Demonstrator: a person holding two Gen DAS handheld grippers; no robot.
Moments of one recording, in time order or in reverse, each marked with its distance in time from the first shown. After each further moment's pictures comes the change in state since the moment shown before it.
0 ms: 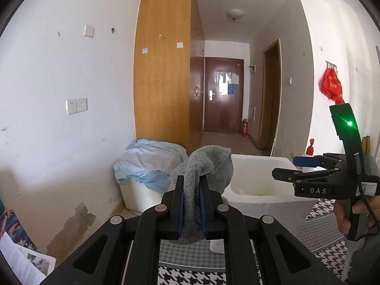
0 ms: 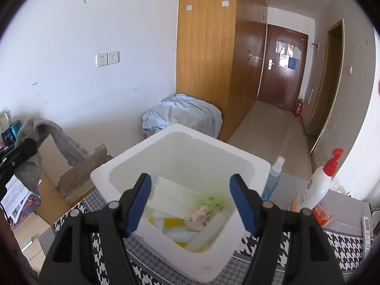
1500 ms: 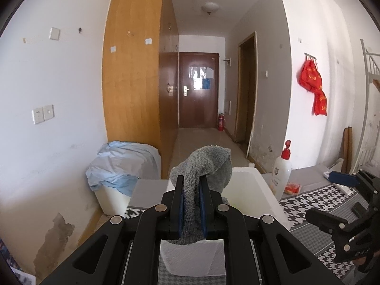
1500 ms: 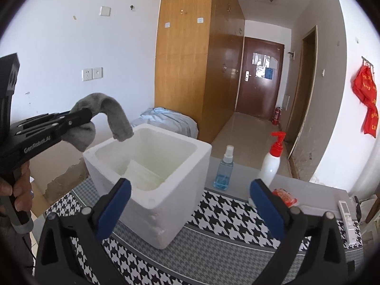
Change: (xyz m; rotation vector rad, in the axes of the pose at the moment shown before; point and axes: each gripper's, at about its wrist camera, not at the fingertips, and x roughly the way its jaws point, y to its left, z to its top) left arm 0.049 -0.057 0.031 0.059 0.035 -0.146; right arm -0.071 -0.038 -0.047 0.035 -0.097 -0.123
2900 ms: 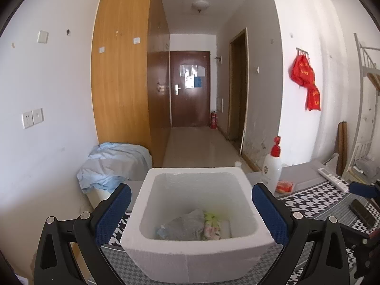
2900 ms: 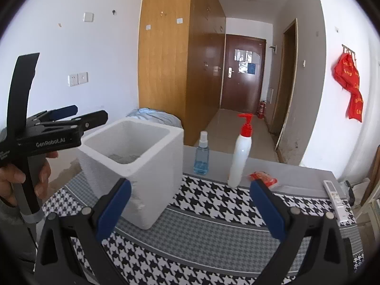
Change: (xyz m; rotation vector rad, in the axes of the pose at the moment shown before) left arm 0.009 -0.024 0.003 0.028 0.000 -0.042; right arm -0.046 -0.026 -0.025 0.082 -0.008 -0.056
